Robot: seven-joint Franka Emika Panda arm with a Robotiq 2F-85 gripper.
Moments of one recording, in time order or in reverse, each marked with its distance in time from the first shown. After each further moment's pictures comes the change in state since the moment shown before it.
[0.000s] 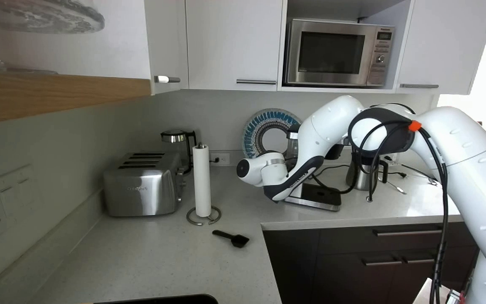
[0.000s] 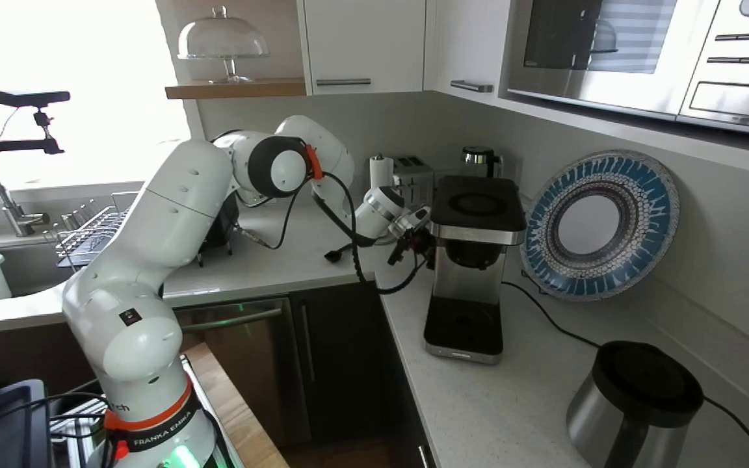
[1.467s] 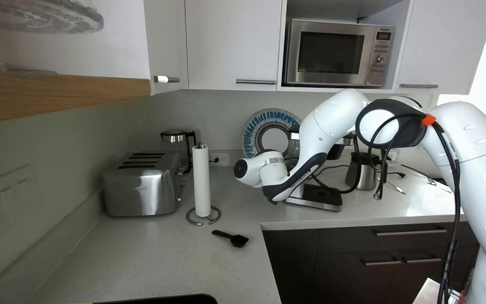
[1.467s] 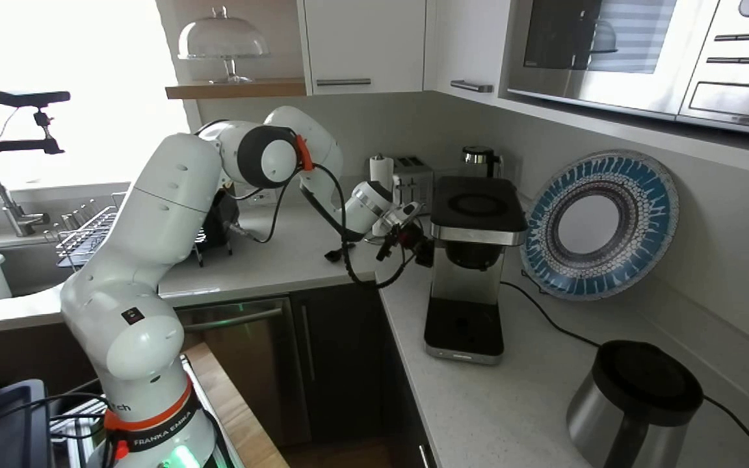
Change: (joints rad) arm 0.030 -0.068 0.022 -0.077 -0.007 -0.026 0.043
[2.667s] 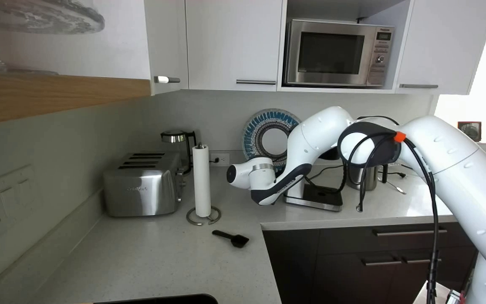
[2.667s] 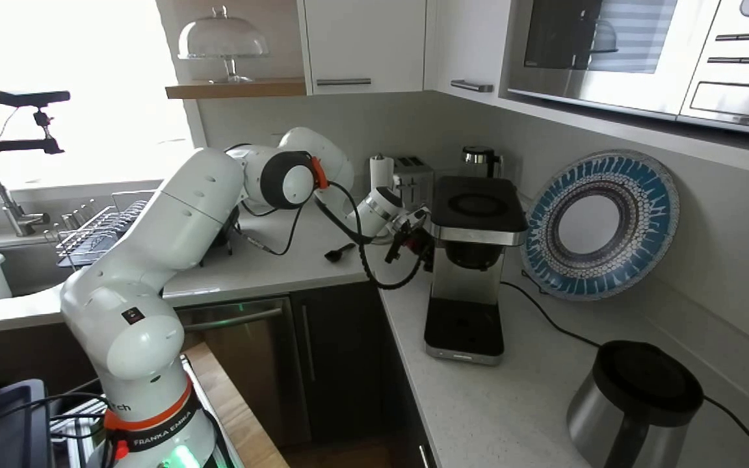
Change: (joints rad) arm 0.002 0.183 0.002 0.238 0.052 -0.202 -0.167
